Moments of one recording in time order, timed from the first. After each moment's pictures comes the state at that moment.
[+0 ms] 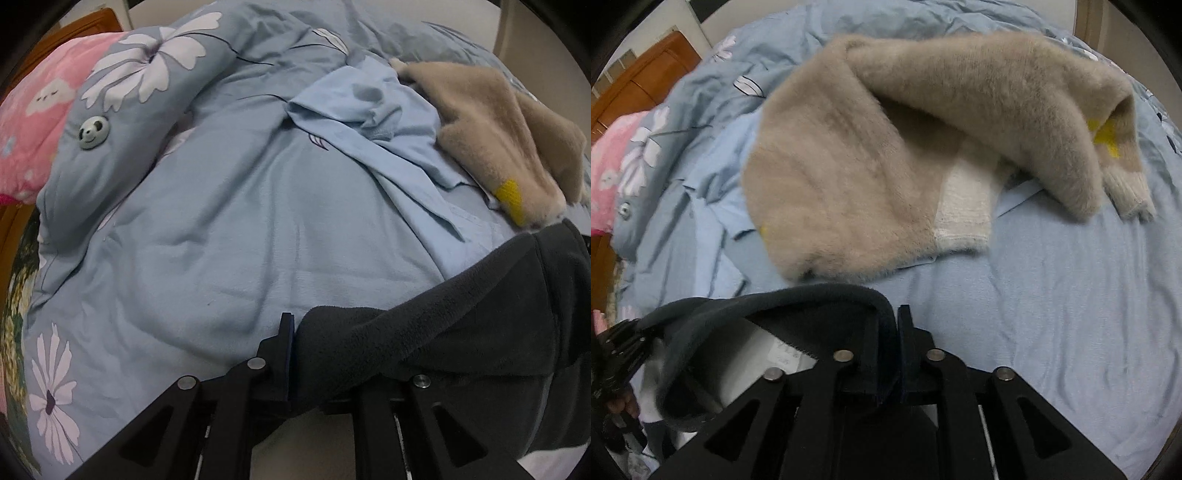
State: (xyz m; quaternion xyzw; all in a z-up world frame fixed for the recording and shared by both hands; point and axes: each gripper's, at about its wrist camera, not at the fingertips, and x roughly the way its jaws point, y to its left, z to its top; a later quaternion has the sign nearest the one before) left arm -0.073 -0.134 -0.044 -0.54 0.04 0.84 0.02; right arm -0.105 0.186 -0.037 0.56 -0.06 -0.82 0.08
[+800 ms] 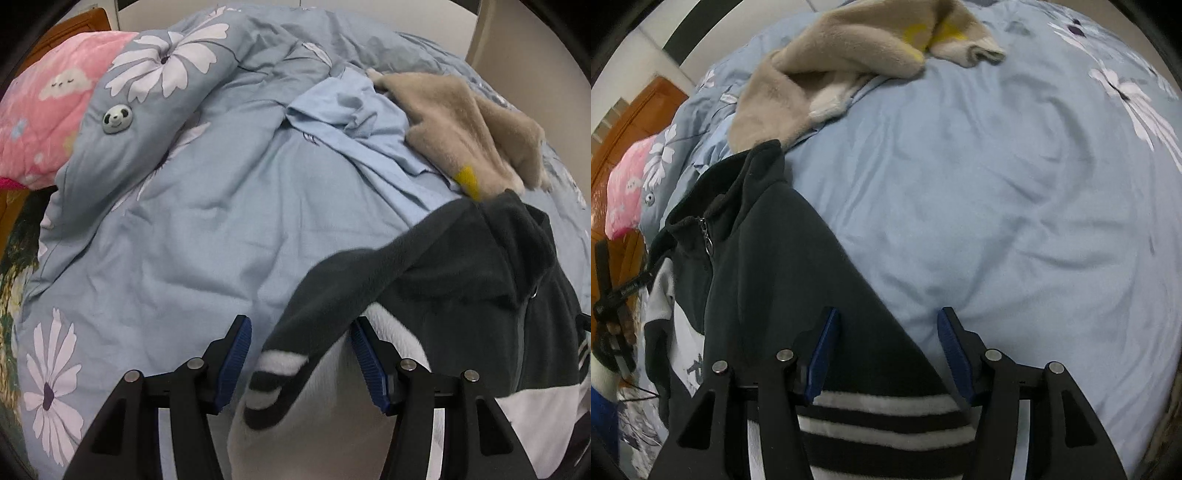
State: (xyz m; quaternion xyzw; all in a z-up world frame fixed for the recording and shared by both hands) left arm -0.029 -0.158 -0.028 -0.53 0.02 0.85 0.08; right arm 0.061 0.285 -0.052 0.56 -0.14 -0.81 0.06
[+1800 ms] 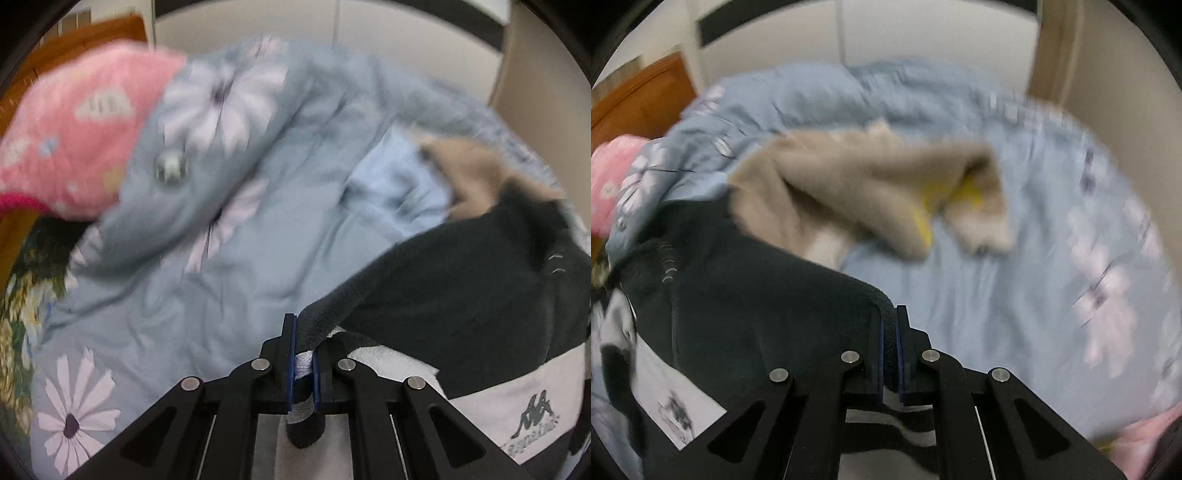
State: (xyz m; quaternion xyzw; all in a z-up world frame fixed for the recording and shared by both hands) left arm -0.079 -0.211 -0.008 -0.50 -0.01 0.87 0.03; right arm -0.069 0.275 0.025 0.50 -0.02 -0.87 0.02
